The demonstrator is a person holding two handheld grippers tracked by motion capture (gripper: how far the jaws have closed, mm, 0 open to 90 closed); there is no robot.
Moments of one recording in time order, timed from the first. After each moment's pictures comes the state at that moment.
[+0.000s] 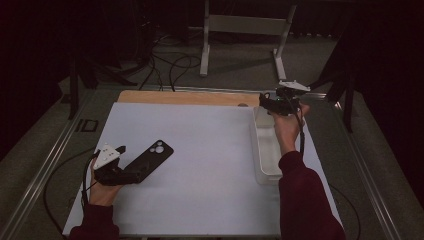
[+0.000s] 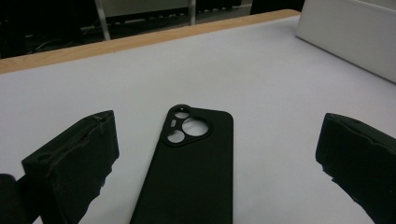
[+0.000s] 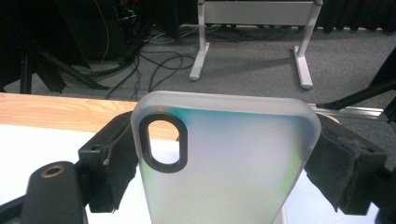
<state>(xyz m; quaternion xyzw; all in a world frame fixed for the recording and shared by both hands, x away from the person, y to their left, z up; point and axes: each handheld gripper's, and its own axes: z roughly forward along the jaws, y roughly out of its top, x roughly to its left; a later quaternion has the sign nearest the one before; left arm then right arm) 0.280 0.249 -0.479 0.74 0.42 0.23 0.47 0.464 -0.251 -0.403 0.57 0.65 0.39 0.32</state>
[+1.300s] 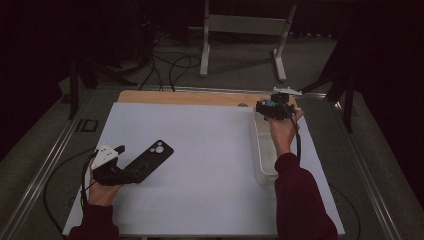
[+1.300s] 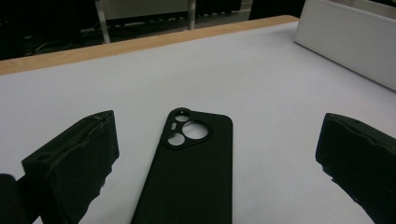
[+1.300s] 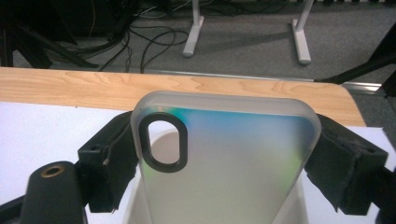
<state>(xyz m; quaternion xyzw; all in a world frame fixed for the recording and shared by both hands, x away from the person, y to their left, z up) 0.280 0.252 -0.478 0.73 0.43 0.23 0.48 0.476 -0.248 -0.436 0.59 0.66 0.35 0.30</state>
